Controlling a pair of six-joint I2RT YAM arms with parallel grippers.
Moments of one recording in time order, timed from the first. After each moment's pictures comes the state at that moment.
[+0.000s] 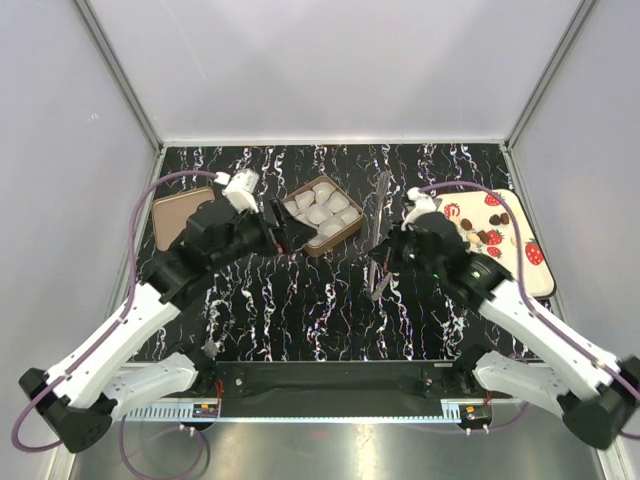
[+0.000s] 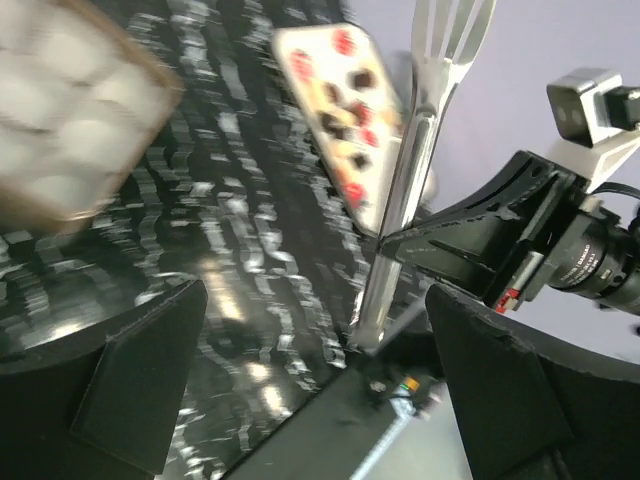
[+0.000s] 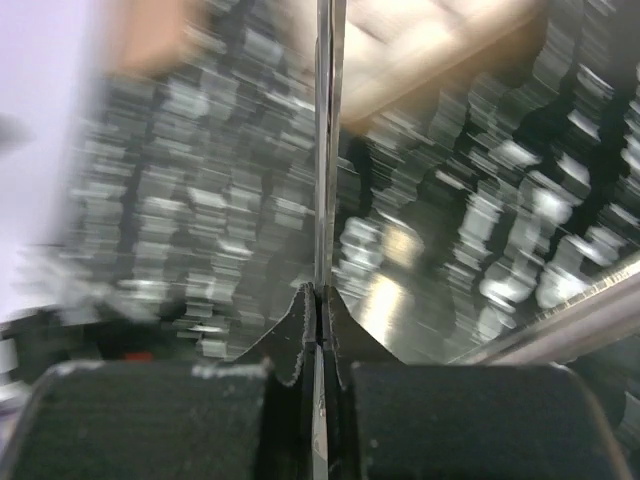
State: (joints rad) left arm -0.68 0.96 1.03 -0.36 0.15 -0.73; right arm 0.70 0.92 0.89 -0.40 -0.02 0.65
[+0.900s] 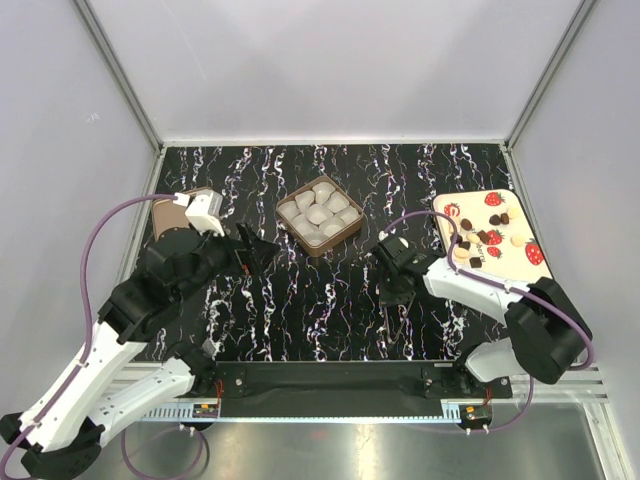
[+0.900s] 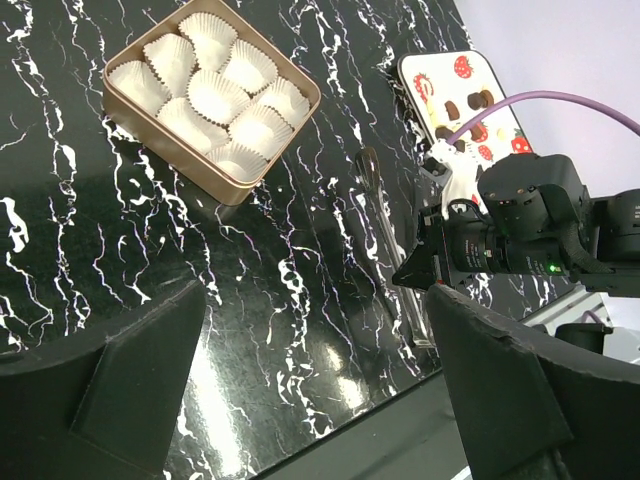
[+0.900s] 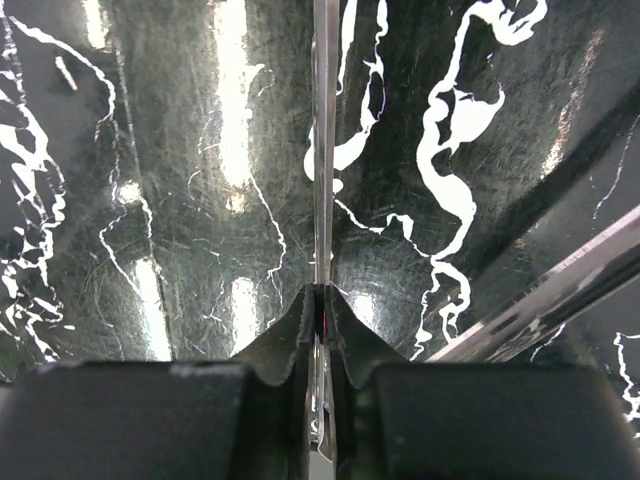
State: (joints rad) left arm -0.67 0.70 1.02 -0.66 -0.09 -0.56; right arm 0.70 1.40 0.77 -0.57 0.06 0.62
